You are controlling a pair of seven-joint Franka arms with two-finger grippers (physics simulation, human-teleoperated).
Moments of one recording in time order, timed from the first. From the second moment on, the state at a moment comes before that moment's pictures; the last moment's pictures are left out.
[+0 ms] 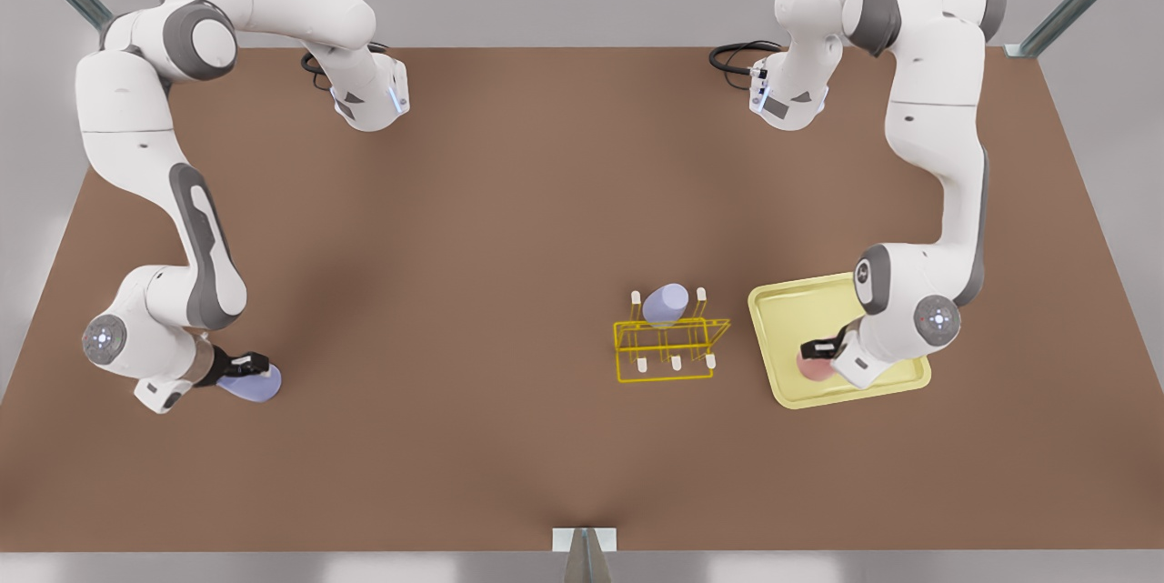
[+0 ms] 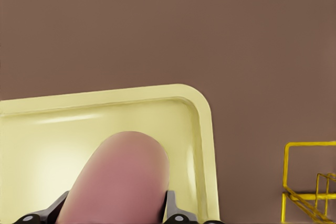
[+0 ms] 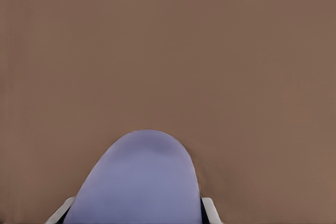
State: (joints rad) left arm -0.06 0.58 0.01 -1.68 -0.10 2.19 -0.05; right arm -0.55 0.79 0.45 -1.51 -0.28 2.19 -0.29
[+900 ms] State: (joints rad) left arm -0.09 0.63 -0.27 -1.38 -0.10 1.91 -0.33; right arm 0.01 0.91 0.52 -1.19 0.14 2.22 -0.17
